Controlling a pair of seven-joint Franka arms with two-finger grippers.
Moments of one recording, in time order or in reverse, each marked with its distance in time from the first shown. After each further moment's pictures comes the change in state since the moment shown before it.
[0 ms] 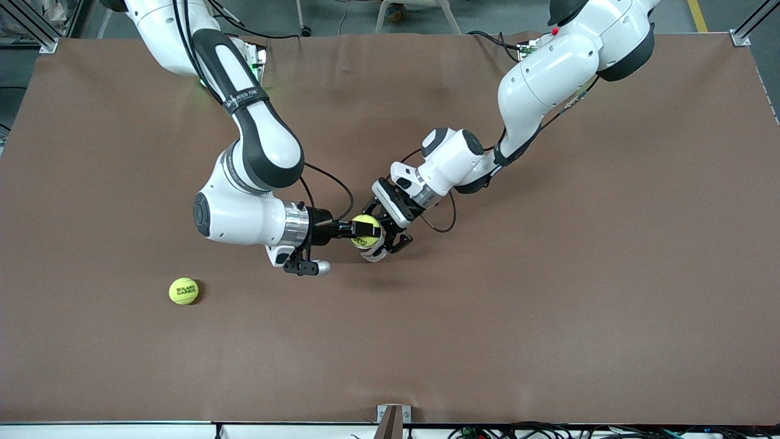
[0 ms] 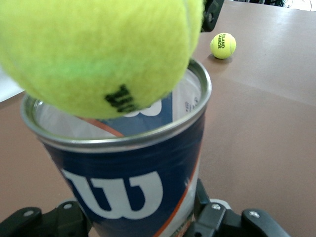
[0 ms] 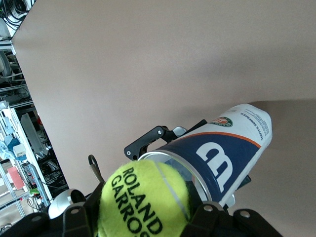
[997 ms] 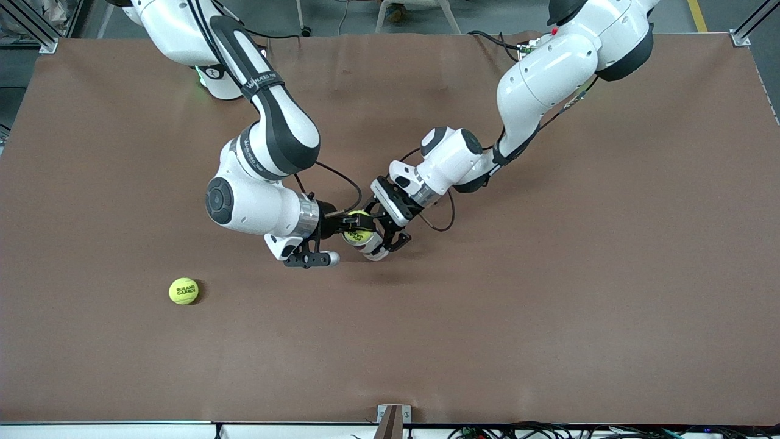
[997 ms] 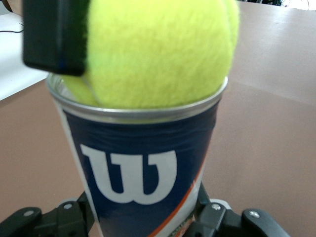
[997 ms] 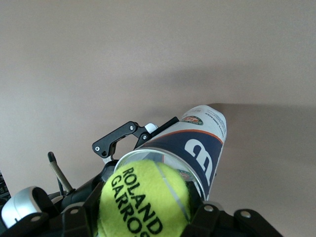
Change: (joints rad) left arm -0.005 0.001 -0.001 -0.002 0.000 0.000 0.002; right arm 0.032 -0.021 0.001 0.011 -0.255 -0.010 0.109
